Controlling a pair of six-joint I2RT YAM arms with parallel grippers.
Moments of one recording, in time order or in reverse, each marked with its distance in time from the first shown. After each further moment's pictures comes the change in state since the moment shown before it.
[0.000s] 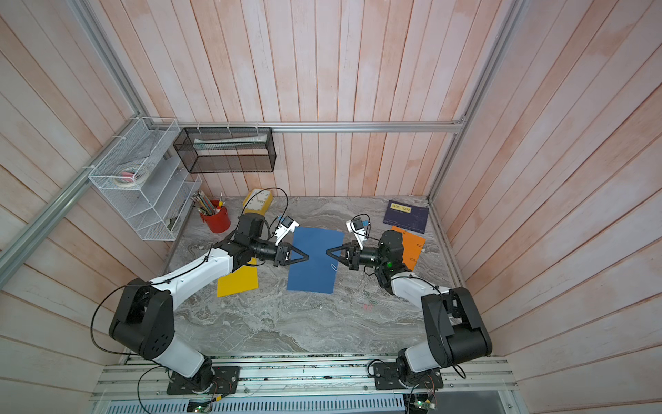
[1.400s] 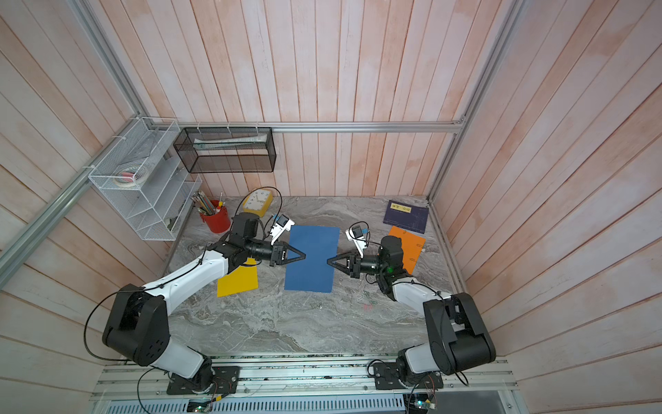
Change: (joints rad) left arm 0.022 -0.045 -0.029 0.023 0.026 -0.008; right arm 0.000 -0.043 -0.068 -0.083 -0.014 -0.058
